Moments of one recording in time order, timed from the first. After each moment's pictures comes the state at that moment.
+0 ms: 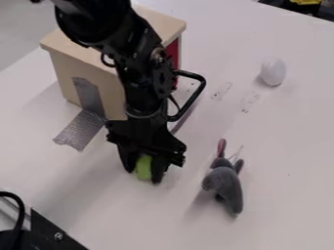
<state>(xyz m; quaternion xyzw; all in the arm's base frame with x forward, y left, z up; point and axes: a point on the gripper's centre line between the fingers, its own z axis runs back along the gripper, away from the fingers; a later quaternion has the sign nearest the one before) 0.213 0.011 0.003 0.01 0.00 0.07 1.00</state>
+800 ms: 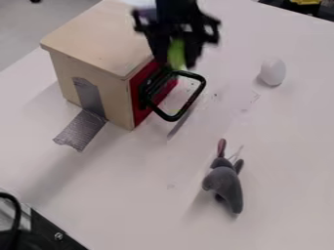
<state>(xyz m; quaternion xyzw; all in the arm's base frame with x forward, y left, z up) 0.308 0.049 0.131 0.00 -0.14 0.12 0.98</state>
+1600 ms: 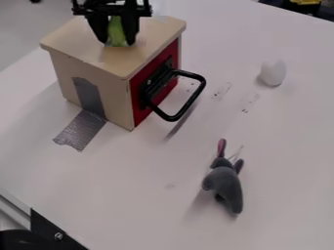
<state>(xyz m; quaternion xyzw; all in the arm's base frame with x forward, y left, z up) 0.306 0.125 0.111 -0.01 -0.11 0.20 0.97</state>
